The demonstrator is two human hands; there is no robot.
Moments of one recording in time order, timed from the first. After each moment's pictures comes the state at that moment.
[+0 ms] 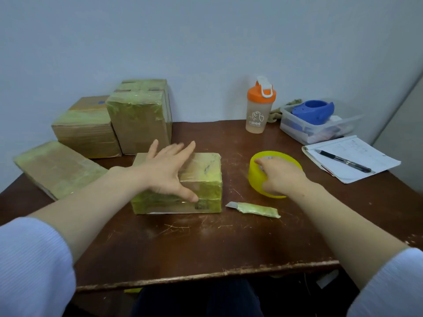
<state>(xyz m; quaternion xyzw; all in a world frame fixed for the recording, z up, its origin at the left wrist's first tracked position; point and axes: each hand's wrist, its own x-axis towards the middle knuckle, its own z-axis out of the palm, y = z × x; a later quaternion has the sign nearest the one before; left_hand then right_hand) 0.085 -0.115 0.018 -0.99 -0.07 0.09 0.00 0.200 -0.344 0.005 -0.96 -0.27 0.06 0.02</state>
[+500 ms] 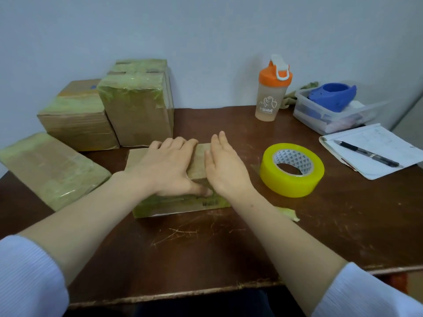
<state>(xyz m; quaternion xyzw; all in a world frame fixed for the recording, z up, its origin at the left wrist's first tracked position) 0.098 -0.107 0.005 -1.00 -0.06 0.02 0.02 0.159 -0.233 -0.016 -0.89 -0.32 0.04 0.31</state>
